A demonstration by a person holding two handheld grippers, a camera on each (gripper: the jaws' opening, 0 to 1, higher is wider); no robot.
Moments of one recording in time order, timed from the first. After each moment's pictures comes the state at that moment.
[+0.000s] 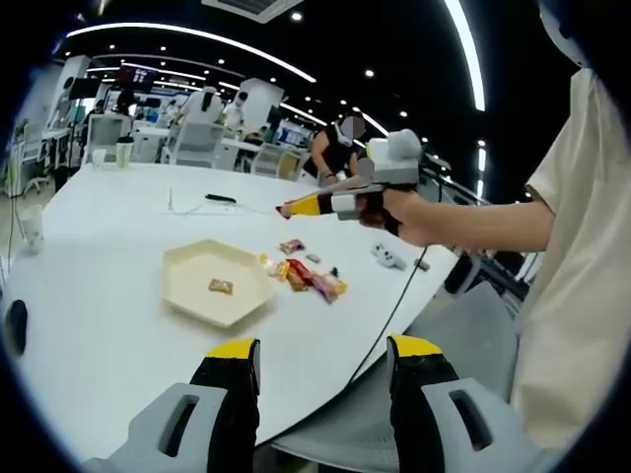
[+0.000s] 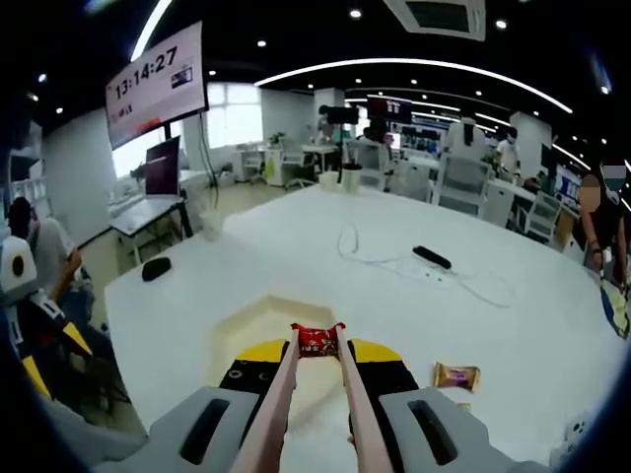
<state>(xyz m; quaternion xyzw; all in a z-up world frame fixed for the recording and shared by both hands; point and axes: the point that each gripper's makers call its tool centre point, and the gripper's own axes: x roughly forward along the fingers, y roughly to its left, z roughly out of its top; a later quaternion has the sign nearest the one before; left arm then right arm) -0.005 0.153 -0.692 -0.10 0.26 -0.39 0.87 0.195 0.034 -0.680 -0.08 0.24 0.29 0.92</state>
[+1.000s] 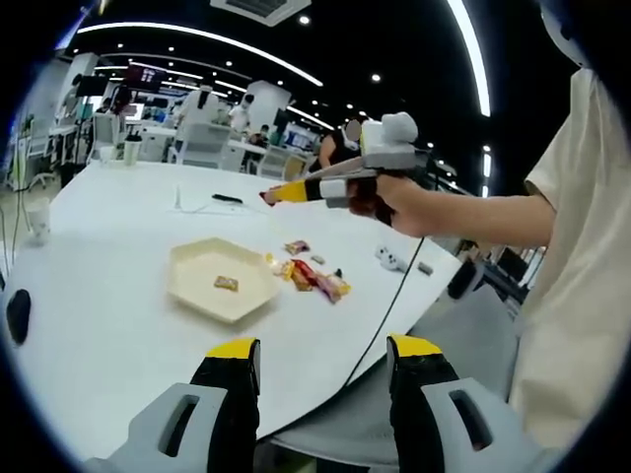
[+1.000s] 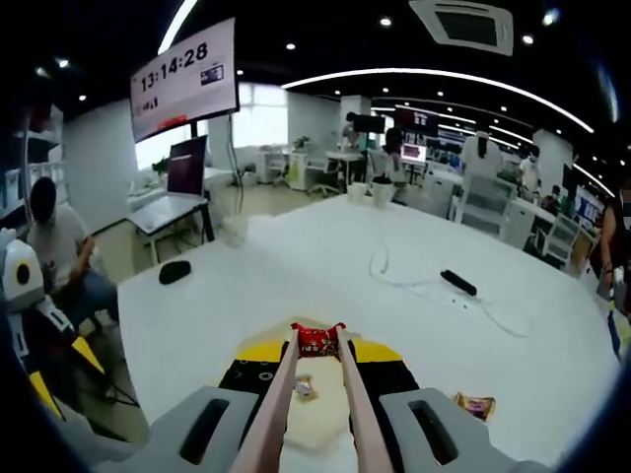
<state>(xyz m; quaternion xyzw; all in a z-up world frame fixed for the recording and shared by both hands) -0.010 0.163 -0.694 -0.11 0.26 -0.38 0.88 0.196 0.078 -0.665 -0.10 0.23 0.34 0.91</state>
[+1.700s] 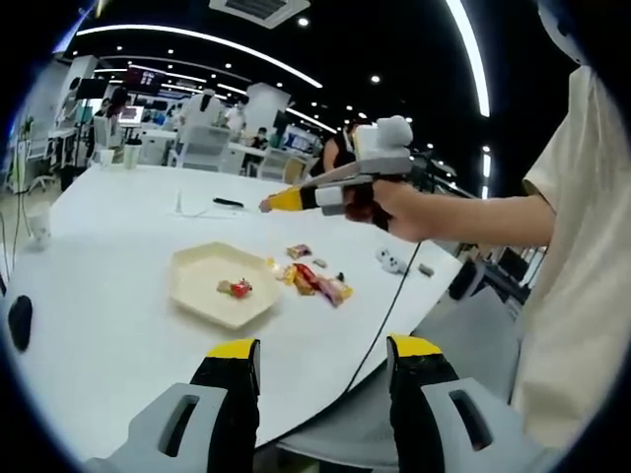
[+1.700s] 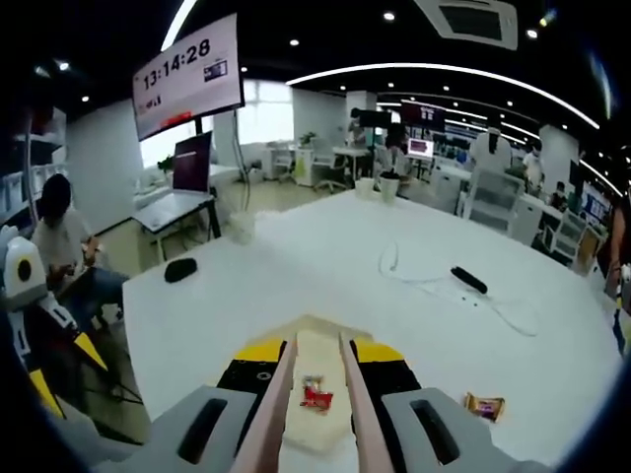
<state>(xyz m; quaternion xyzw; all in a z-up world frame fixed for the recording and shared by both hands) -0.003 0.166 -0.690 -0.11 0.26 -0.38 0.88 0.197 0.088 -0.670 -0.10 0.23 0.35 0.90</state>
